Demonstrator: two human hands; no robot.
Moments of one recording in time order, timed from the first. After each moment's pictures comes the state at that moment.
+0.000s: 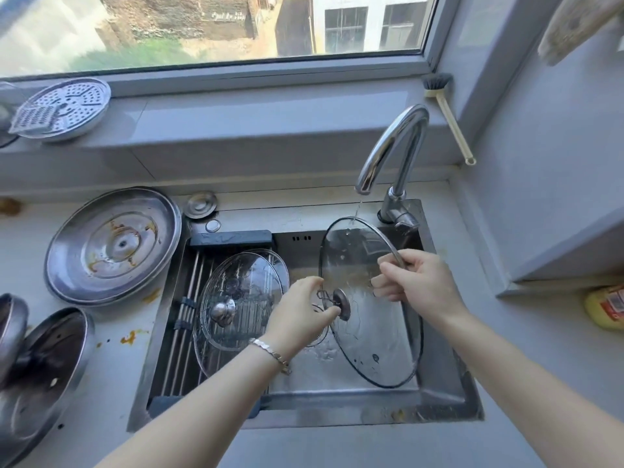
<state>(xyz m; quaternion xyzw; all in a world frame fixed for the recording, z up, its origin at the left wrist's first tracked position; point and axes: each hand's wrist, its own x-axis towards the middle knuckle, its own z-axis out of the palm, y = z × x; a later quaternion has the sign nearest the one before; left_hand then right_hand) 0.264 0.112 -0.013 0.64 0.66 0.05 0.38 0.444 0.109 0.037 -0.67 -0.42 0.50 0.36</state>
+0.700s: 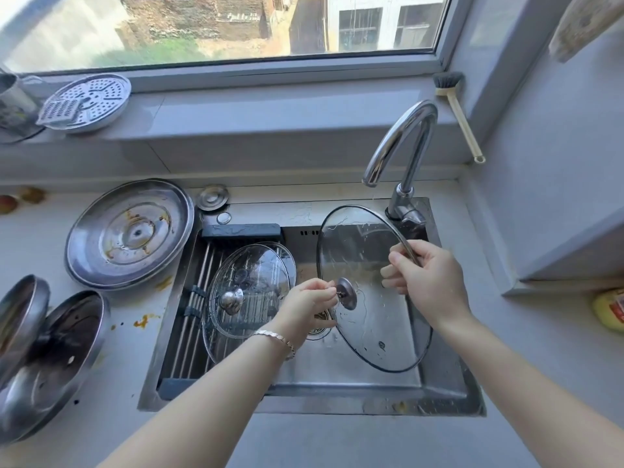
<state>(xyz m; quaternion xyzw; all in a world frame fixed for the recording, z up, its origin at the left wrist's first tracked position) 0.265 0.102 -0.017 0.27 0.59 0.29 0.71 0.438 0.095 0.046 -0.69 -0.45 0.41 0.39</state>
